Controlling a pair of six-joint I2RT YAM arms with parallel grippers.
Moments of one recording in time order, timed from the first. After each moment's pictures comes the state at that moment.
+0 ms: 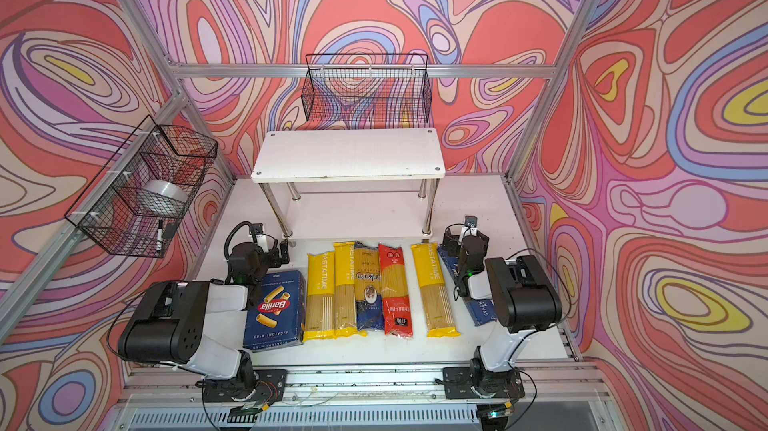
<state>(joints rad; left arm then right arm) 0.01 1.53 0.37 0.77 -0.05 -0.03 0.04 1.72 0.45 0.98 0.19 0.05</state>
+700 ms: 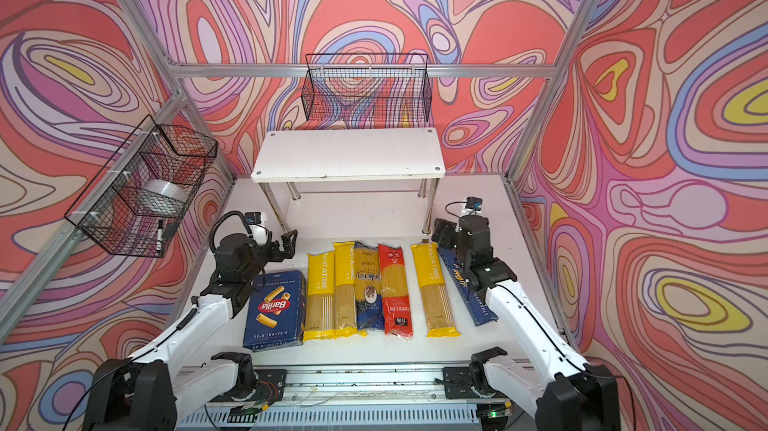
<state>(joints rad) -0.13 1.04 0.48 0.20 0.15 -0.17 0.33 1.02 0.75 -0.26 0.15 0.44</state>
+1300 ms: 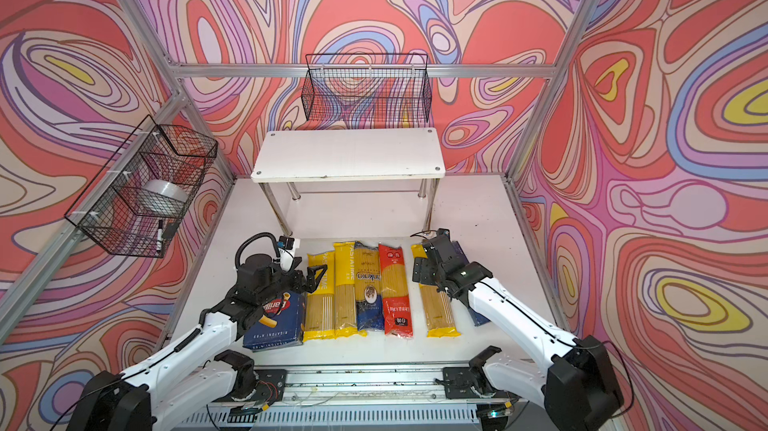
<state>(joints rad) -0.34 1.00 0.35 0.14 0.25 -0.23 0.50 1.14 0.74 -0.58 0.19 0.57</state>
